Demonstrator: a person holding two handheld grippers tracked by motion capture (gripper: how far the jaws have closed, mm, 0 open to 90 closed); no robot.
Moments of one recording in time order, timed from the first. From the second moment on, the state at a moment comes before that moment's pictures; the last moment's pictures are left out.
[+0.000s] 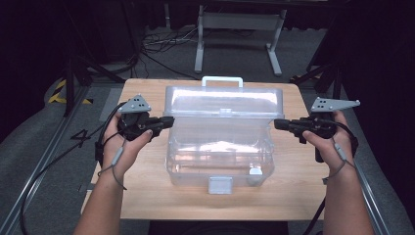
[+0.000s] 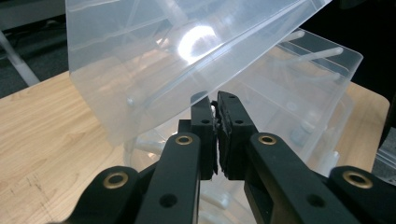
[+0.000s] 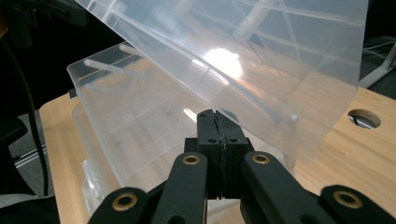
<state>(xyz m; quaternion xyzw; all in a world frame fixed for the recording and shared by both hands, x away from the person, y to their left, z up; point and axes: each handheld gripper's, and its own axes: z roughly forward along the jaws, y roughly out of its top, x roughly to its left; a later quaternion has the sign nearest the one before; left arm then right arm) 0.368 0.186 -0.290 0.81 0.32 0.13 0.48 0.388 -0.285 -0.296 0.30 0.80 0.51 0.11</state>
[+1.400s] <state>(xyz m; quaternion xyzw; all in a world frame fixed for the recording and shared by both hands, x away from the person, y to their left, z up) 0.353 0.188 -0.302 0.84 0.34 0.09 0.42 0.380 -0.280 -0.302 0.28 0.86 0.41 0.05</state>
